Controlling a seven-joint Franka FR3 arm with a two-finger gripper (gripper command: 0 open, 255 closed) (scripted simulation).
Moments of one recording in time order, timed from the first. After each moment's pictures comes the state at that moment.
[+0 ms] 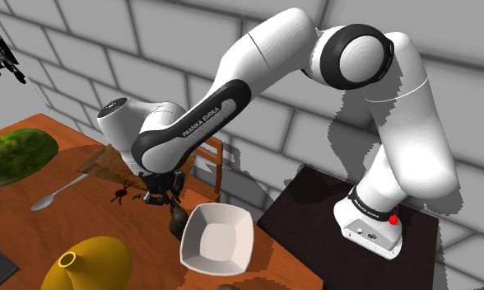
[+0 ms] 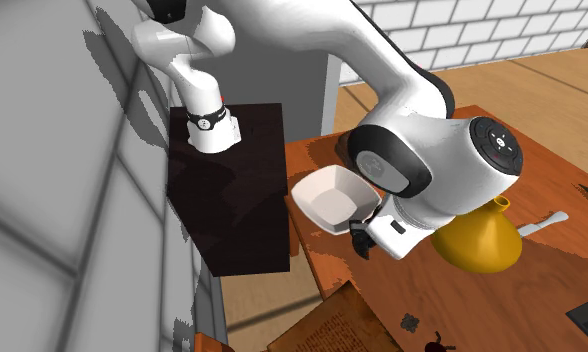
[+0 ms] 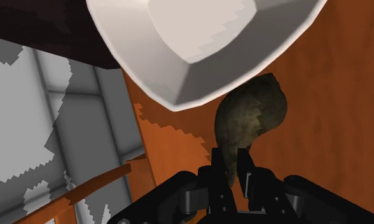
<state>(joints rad) 0.32 0.74 0.47 -1.57 -0.28 1.97 0.94</state>
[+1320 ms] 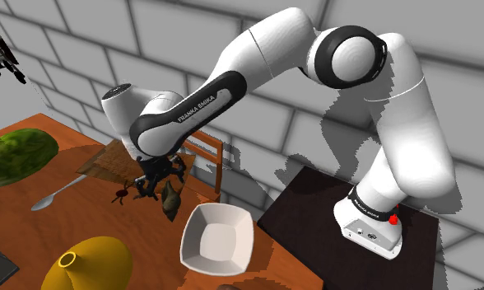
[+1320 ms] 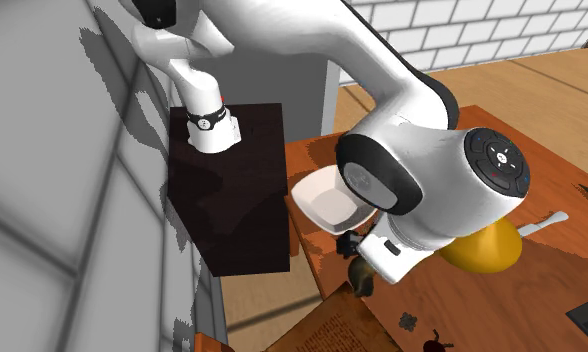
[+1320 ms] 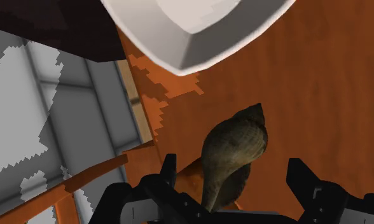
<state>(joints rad) 0.28 0.76 0.46 -1.51 -0.25 1.97 0.89</state>
